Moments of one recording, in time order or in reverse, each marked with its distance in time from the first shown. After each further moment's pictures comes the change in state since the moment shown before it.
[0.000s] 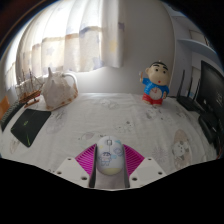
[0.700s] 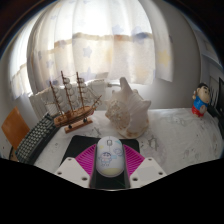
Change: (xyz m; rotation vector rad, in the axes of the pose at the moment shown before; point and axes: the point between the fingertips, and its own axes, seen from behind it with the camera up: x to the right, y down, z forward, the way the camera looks) arm -0.351 -0.099 0.020 0.035 -0.110 0.056
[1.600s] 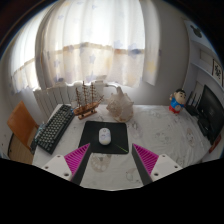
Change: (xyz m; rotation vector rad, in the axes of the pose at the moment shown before) arm -0.032 0.000 -0.227 -0.103 0.128 -0.034
